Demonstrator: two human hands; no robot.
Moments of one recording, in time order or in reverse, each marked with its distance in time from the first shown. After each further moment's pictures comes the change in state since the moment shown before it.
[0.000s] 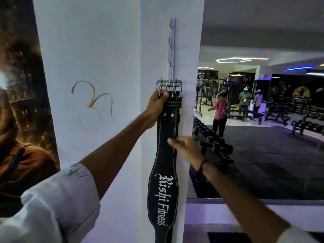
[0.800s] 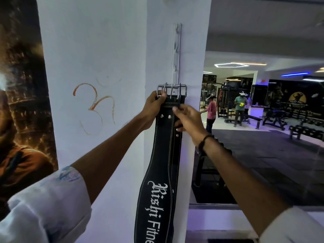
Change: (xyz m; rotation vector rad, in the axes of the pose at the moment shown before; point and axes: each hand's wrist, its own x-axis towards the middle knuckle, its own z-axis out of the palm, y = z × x) left_hand 0.007 0.010 -0.034 -0.016 -0.024 0.053; right_hand 0.054 -0.078 -0.012 0.319 0.152 -0.012
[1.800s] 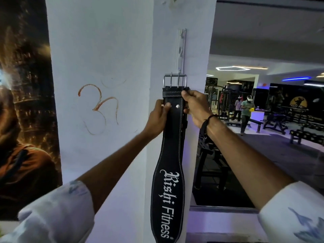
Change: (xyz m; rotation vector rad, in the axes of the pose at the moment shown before) left_hand -0.035 -0.021 -0.002 0.463 0.069 0.222; right_hand 0.040 -0.046 0.005 0.126 0.091 -0.003
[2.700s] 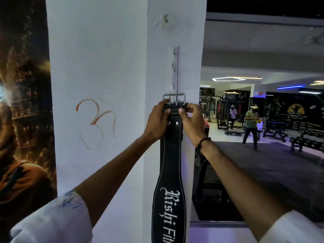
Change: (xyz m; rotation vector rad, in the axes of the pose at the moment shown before) left_hand 0.028 0.027 0.005 0.078 0.036 0.197; right_hand -0.022 0.006 -0.015 -0.192 0.141 -0.276
